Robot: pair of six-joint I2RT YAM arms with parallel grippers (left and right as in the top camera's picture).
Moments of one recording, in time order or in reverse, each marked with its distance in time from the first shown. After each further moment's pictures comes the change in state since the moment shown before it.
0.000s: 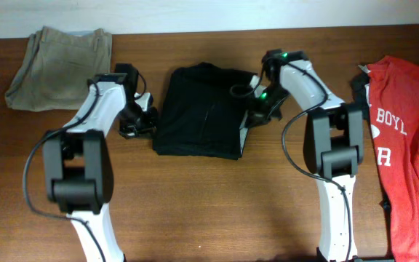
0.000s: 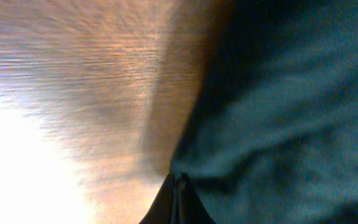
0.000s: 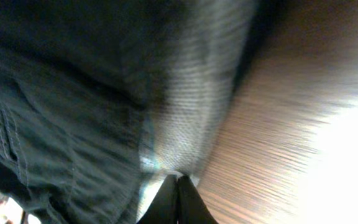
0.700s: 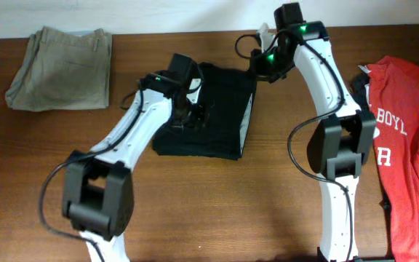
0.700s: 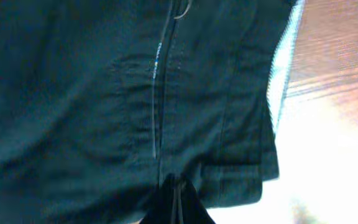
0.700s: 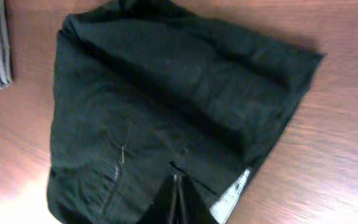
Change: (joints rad) left arm -0.322 -0.128 0.010 0.150 0.022 -0.138; right arm -0.014 -0.006 0.296 0.132 -0.019 0.033
